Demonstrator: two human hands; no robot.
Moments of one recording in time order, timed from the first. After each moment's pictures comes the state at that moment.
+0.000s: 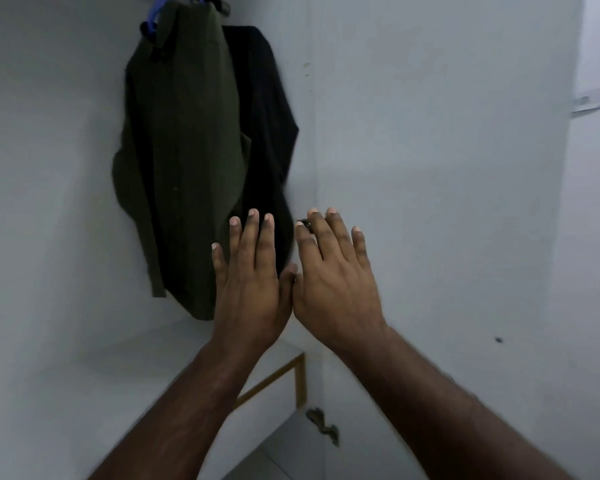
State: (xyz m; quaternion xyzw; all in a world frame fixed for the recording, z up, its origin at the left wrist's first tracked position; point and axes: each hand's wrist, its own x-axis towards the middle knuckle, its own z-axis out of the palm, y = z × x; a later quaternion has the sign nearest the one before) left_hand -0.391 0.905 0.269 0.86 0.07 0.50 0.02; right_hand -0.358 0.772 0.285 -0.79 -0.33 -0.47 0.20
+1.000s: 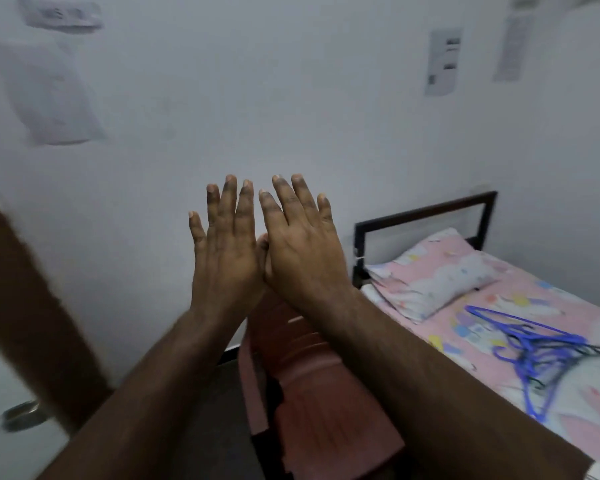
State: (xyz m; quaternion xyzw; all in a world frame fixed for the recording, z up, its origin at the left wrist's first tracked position) left_hand -0.390 0.296 0.173 0.81 -0.41 0.35 0.24; right_hand -0.474 0.201 0.194 -0.89 0.10 -0.44 0.01
